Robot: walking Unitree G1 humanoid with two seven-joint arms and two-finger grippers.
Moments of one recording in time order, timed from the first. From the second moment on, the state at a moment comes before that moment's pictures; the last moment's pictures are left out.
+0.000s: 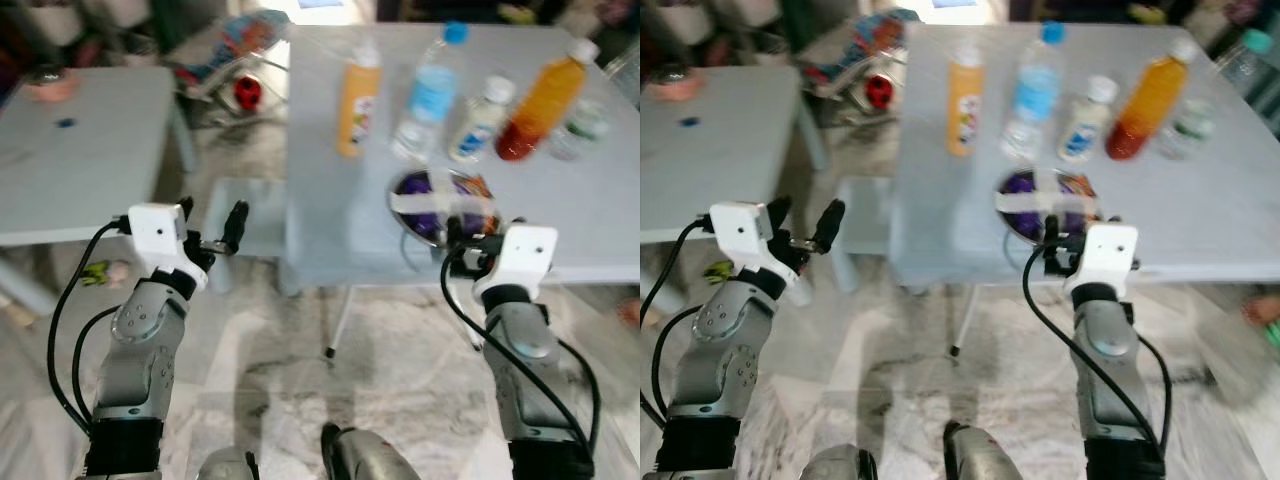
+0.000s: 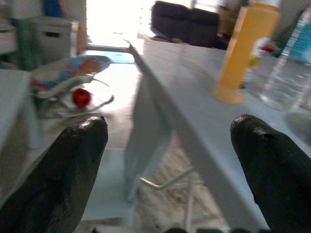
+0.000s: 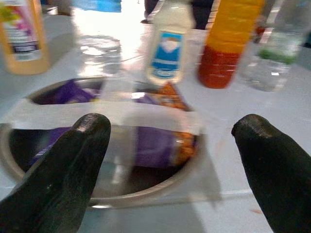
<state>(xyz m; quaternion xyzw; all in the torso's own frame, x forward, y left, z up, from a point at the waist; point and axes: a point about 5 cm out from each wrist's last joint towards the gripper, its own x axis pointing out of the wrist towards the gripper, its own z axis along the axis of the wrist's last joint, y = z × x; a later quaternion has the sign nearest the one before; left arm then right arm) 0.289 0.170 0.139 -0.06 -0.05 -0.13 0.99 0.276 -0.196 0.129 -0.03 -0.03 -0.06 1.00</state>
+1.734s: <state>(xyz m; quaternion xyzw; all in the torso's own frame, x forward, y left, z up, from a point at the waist) 0.278 0.162 0.133 -0.03 -0.04 -0.18 0.98 0.277 -0.189 0.133 0.00 -0.01 -0.04 1.00</state>
